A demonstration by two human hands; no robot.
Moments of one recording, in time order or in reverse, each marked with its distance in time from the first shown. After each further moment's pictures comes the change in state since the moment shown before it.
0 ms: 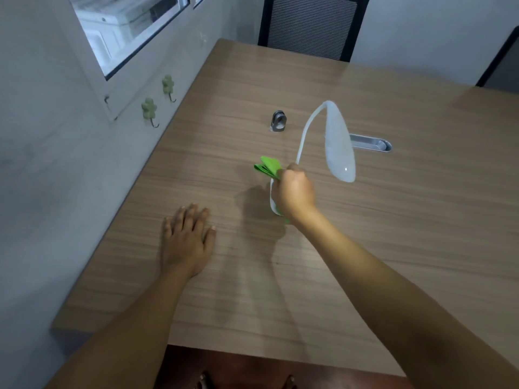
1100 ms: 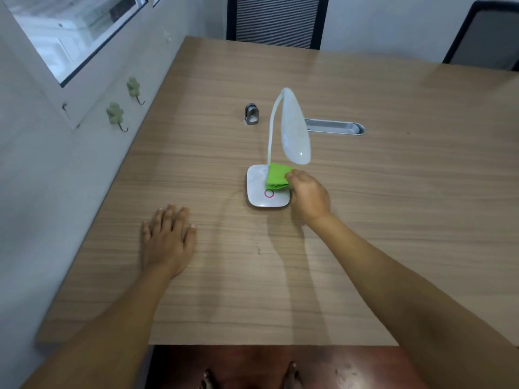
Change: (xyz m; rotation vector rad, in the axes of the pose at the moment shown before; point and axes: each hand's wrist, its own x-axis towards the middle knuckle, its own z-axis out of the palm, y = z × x) left_hand 0.000 0.001 -0.003 0.004 -0.046 -0.018; right_hand -0.020 0.103 0.007 -0.038 0.096 -0.163
